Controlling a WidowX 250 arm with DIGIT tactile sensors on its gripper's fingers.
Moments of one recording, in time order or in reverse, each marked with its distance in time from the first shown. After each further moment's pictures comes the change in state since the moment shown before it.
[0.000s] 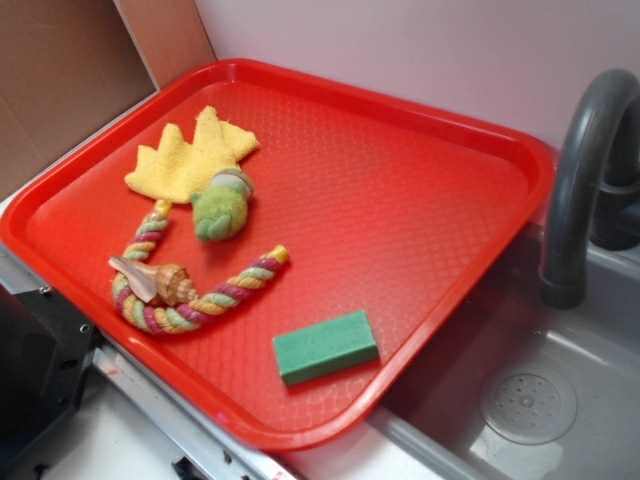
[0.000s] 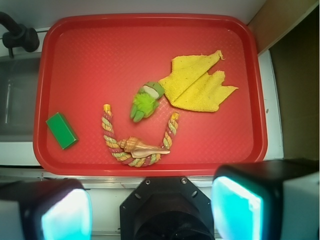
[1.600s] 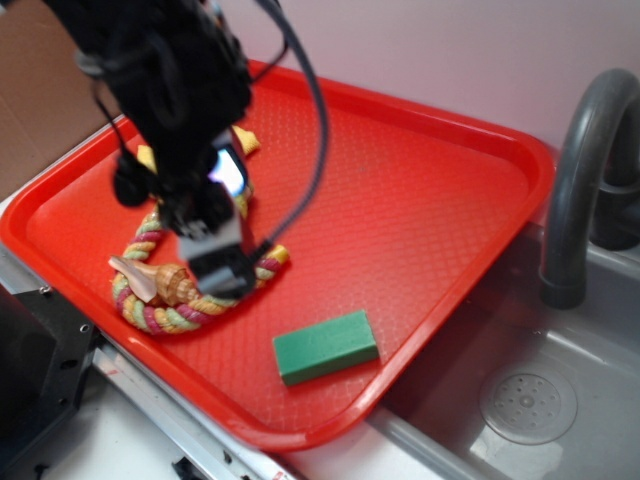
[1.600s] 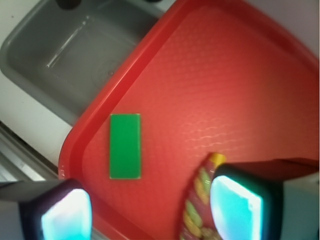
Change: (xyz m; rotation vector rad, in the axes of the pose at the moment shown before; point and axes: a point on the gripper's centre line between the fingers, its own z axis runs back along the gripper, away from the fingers) arm 0.025 -0.126 -0.140 -0.092 0.011 -0.612
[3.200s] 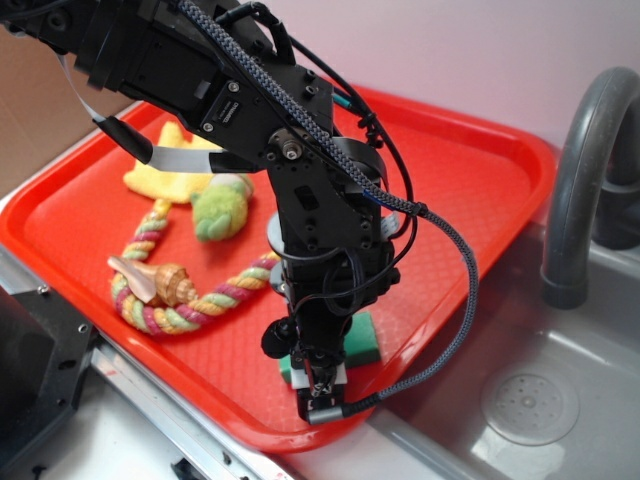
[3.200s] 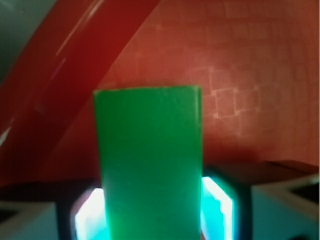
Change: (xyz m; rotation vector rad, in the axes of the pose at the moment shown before) arm 0.005 -0.017 -0.097 0.063 0.272 -0.044
